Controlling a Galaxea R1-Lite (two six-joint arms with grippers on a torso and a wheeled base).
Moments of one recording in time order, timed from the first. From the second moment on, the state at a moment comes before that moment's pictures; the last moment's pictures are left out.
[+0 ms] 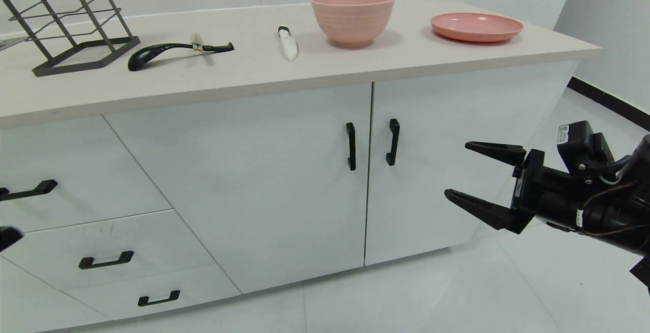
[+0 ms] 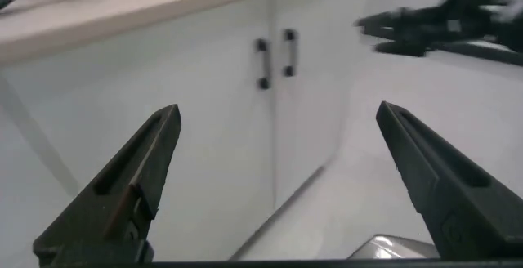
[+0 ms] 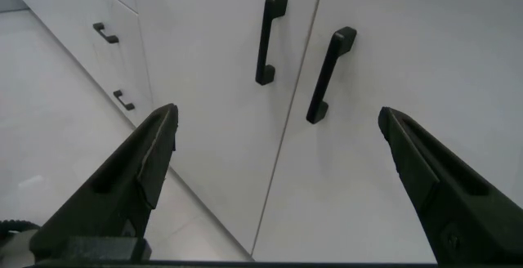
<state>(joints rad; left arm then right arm) -0.27 0.57 -0.32 -0.46 -0.47 0.06 0.28 1.68 -0.48 -1.33 0.70 -0.24</state>
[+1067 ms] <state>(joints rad) -0.58 1.62 -0.60 -0.84 -0.72 0.28 0.36 1.78 -0.58 -1.34 0.70 -0.25</state>
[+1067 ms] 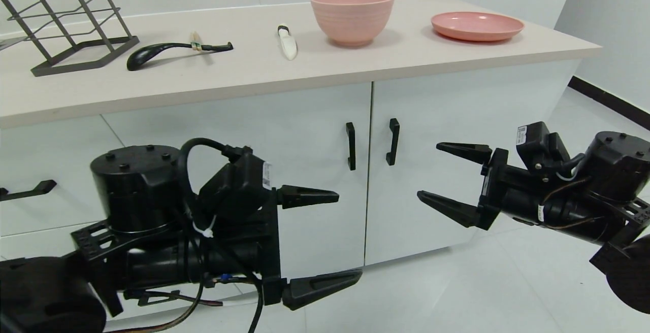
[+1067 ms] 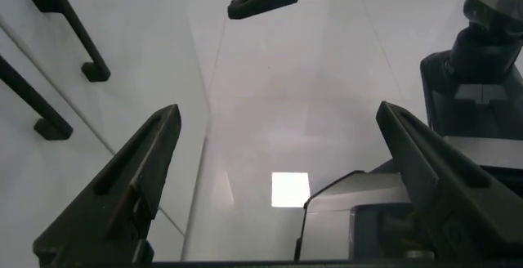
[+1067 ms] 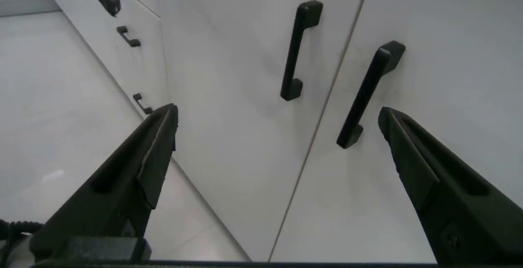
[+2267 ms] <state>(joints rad) -0.61 1.91 -0.98 -0.92 -0.60 0.20 0.35 2.10 -0.92 -1.34 0.74 -0.25</state>
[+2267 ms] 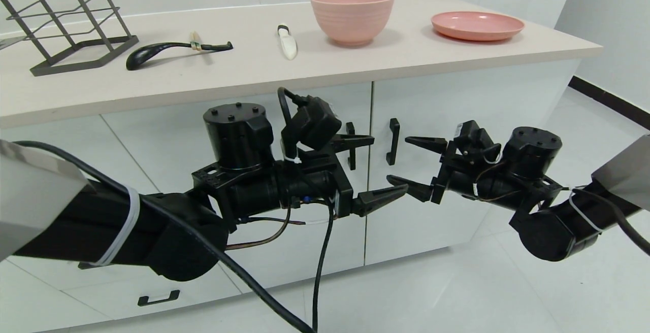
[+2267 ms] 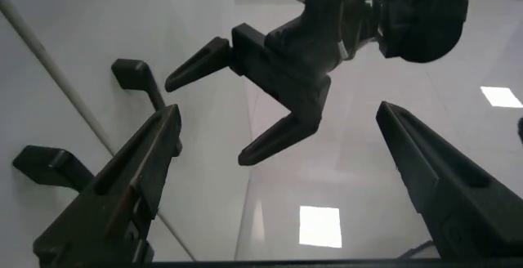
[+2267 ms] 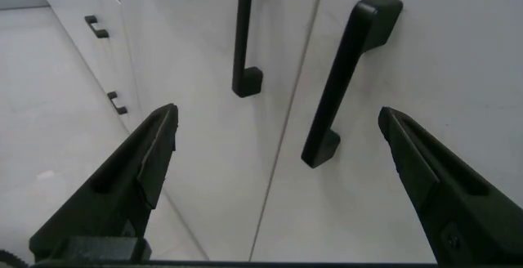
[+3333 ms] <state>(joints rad) -0.57 1.96 -1.07 -0.96 -0.61 0.20 0.41 2.21 -1.10 -1.35 0.84 -0.24</state>
